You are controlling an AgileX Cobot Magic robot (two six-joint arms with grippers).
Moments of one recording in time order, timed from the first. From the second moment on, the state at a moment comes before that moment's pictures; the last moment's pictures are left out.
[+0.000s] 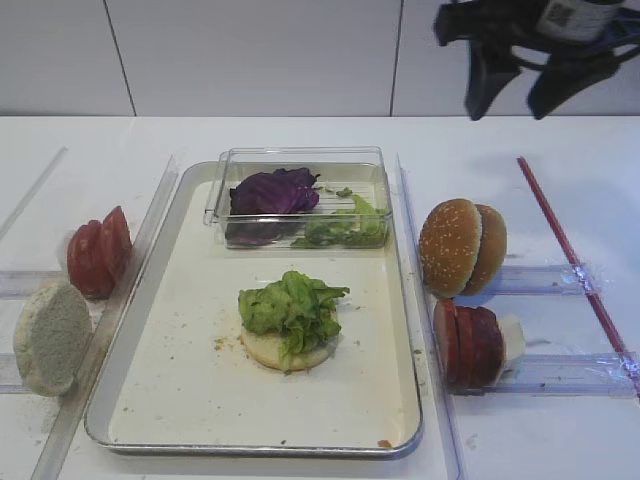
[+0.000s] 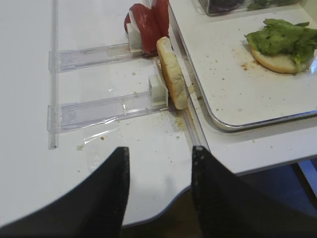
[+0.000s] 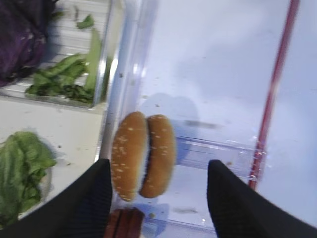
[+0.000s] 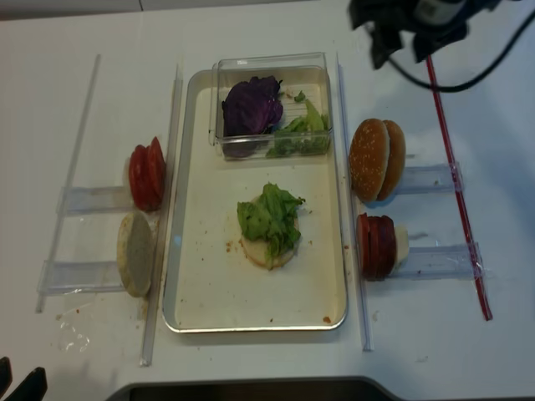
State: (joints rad) left arm -0.14 -0.02 -0.49 -0.04 1.19 -0.01; right arm 0.30 1.66 -1.60 0.09 1.24 0.12
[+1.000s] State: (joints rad) left arm -0.14 -0.02 -0.49 -0.04 1.19 -0.01; right arm 0.04 1.18 -1.26 0.04 1.25 -0.07
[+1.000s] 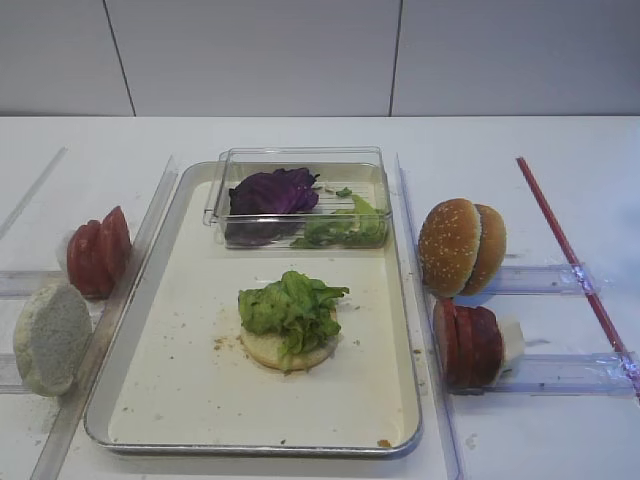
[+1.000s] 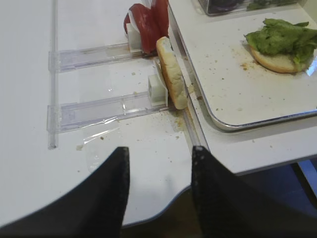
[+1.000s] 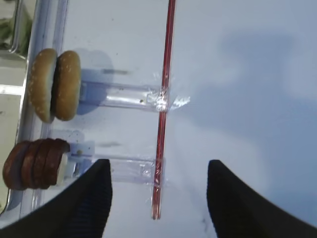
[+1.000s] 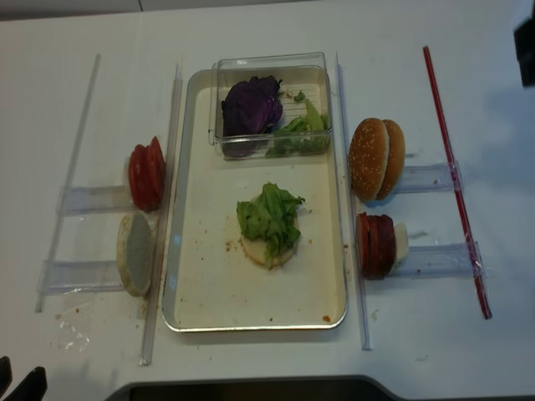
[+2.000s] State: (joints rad) left arm -0.14 -0.02 -0.49 -0.04 1.19 -0.01; right arm 0.04 0.22 -0.64 0.07 1.27 -0.11
